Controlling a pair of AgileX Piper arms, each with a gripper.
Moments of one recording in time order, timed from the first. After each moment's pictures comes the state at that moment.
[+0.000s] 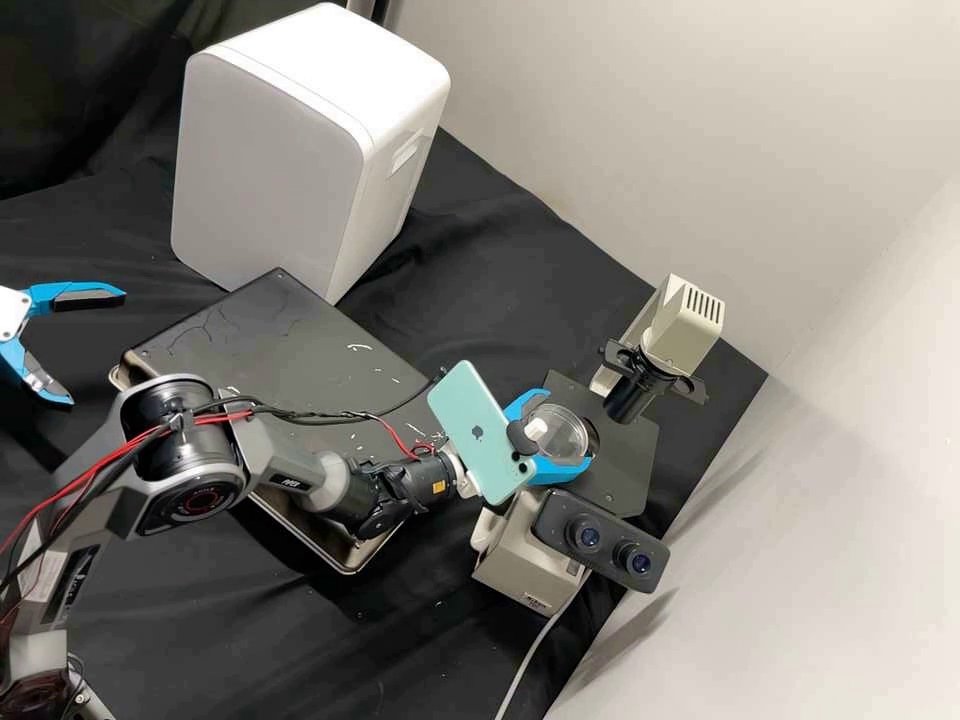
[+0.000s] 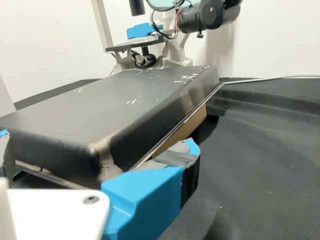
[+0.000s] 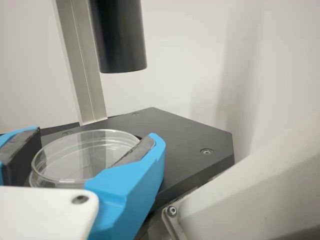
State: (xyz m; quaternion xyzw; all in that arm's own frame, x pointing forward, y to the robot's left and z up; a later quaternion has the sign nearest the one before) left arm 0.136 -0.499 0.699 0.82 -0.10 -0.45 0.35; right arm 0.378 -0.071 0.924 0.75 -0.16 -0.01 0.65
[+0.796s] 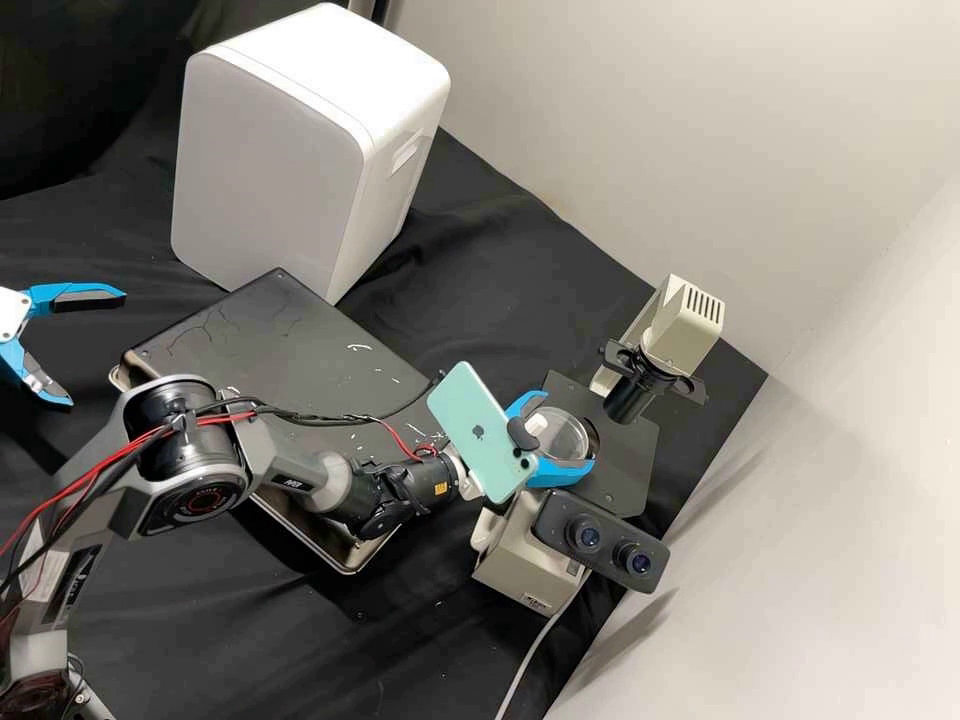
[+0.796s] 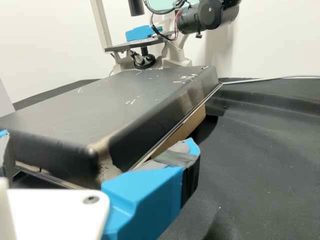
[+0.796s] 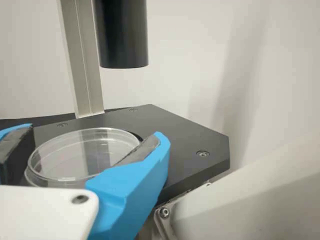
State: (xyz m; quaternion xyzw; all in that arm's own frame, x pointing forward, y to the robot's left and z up) left arm 0.136 -0.499 0.699 0.82 -0.10 -0.45 0.35; right arm 0.379 -0.073 0.925 0.73 -0.16 -0.02 0.67
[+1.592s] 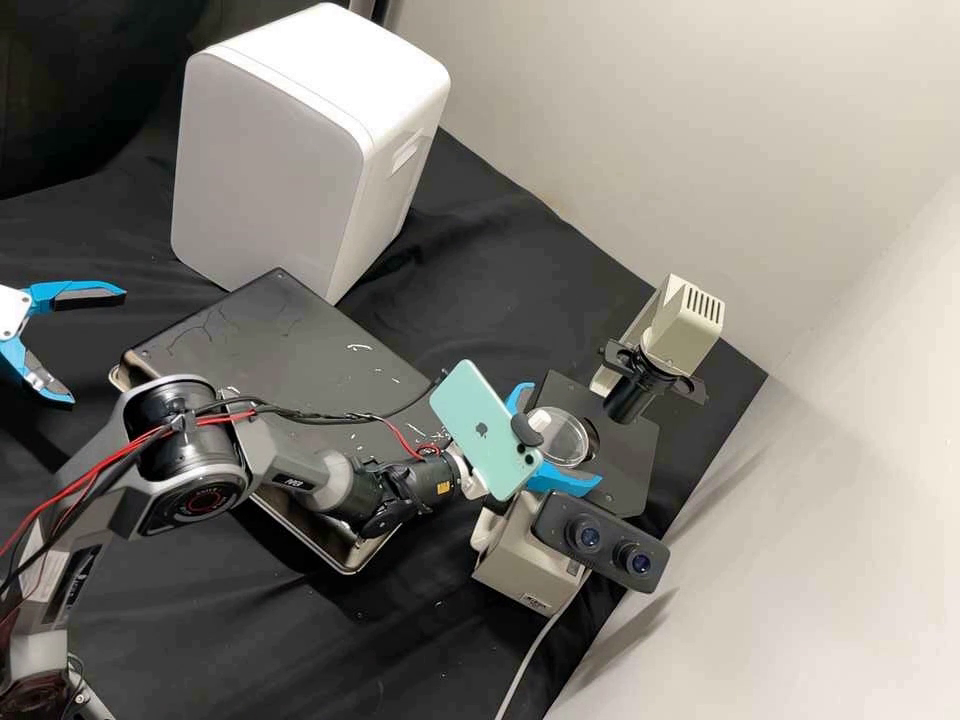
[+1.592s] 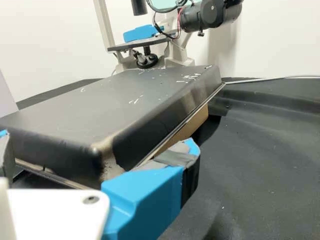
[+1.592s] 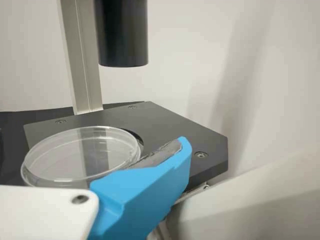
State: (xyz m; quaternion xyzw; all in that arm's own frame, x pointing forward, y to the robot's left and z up) left arm 0.137 -0.499 0.700 0.82 -0.09 -0.44 0.35; right arm 0.381 -0.072 0.928 0.72 -0.17 -0.02 0.67
